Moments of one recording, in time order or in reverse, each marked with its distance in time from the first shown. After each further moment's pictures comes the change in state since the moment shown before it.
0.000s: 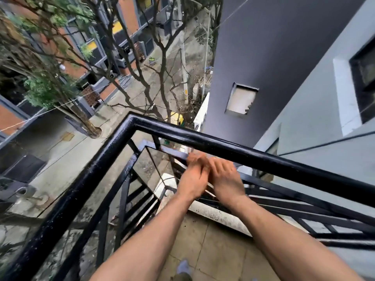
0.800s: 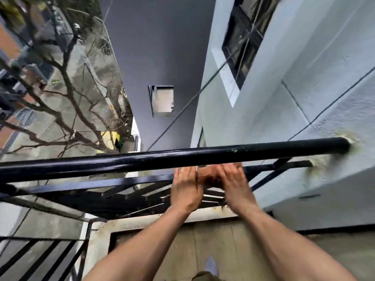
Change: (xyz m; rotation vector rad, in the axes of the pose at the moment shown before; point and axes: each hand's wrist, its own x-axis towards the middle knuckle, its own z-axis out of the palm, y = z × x) left_hand -0.035 0.184 0.270 0.431 -0.205 0.376; right_hand -0.277 0.282 0.023 -0.133 0.051 0.584
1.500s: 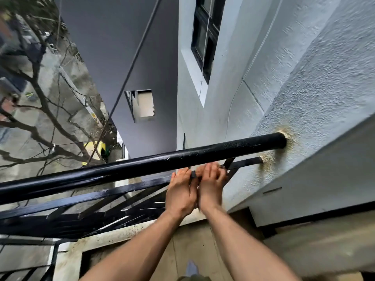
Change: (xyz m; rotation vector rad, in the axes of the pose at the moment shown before) left_hand 0.027 0.140 0.066 -0.203 -0.057 0.090; right_hand -0.004 0.066 -0.013 0.396 0.114 0.528
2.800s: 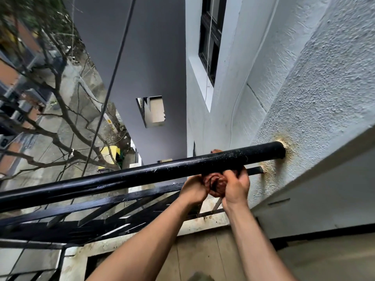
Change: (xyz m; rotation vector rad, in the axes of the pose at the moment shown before) left_hand 0.068 0.056 0.023 -0.063 -0.368 -0.164; right_hand 0.054 0.037 -0.066 1.514 0.072 0.579
